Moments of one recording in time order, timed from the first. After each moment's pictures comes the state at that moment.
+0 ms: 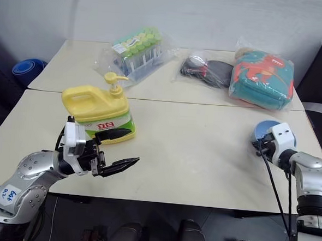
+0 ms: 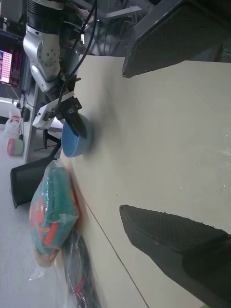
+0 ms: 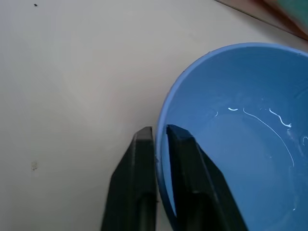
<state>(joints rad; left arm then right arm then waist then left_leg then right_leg) -0.07 0.60 0.10 -0.50 -0.62 0.35 -0.80 -0.45 -0.80 -0.16 0.55 0.20 0.27 0.78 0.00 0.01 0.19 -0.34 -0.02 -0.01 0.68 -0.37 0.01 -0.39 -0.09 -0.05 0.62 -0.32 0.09</state>
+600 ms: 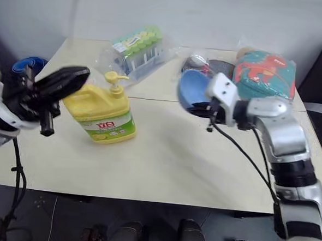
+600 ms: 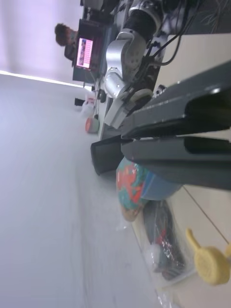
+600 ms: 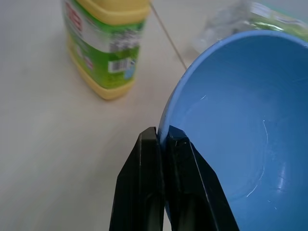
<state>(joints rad) -0.41 0.79 0.45 -0.49 -1.22 0.64 -0.51 -0.87 -0.68 0.21 -0.03 0.28 0.55 1.11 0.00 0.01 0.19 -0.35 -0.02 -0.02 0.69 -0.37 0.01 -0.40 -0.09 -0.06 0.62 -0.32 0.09</state>
